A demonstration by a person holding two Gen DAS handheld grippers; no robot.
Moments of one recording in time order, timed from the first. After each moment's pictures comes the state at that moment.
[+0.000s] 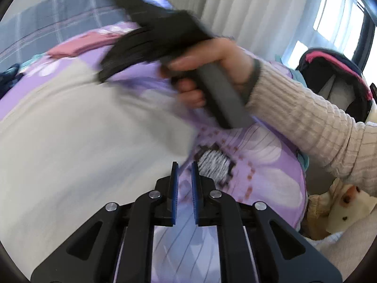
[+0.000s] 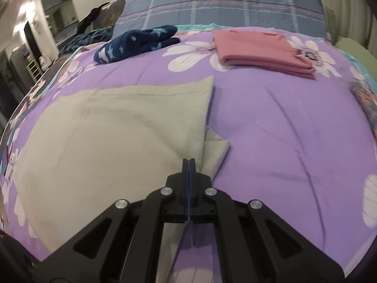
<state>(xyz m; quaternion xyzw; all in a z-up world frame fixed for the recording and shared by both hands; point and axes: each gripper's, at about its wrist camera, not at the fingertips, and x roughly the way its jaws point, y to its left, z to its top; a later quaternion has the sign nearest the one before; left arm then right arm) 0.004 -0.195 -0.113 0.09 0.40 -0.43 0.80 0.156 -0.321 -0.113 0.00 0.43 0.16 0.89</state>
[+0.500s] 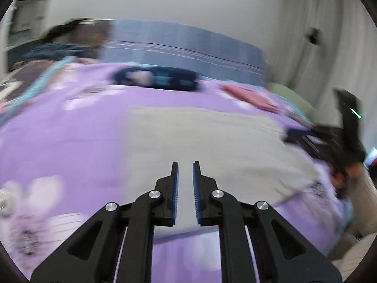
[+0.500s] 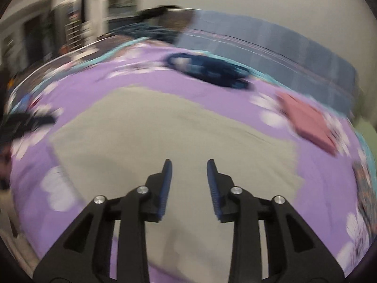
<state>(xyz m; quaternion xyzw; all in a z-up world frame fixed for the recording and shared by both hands) -0.052 0.122 -0.075 -0.09 0.31 -0.07 0.95 0.035 -0.150 -0.055 -0.17 0.33 0.28 0.89</state>
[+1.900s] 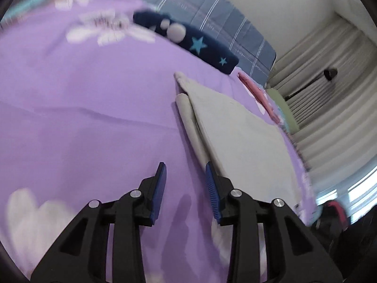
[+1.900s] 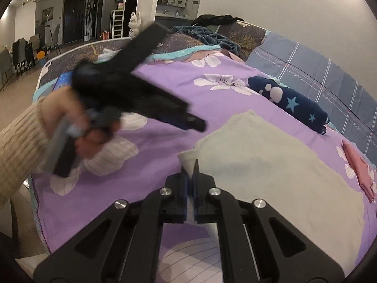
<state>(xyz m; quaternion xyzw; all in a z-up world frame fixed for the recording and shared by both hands) 0.077 0.237 -0.143 -0.29 0.43 -0.19 0.84 -0.047 0.058 -0.084 -0.22 0.29 0.36 0.86</state>
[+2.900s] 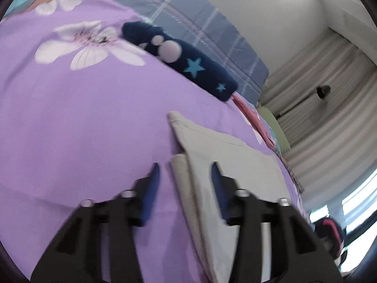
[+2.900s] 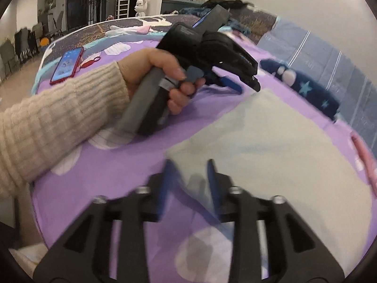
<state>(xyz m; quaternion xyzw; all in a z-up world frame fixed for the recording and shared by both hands) 0.136 0.238 -0.143 -0.30 0.37 -0.21 0.86 -0.058 0.066 -0.112 -0.26 0.31 0.36 0.84</state>
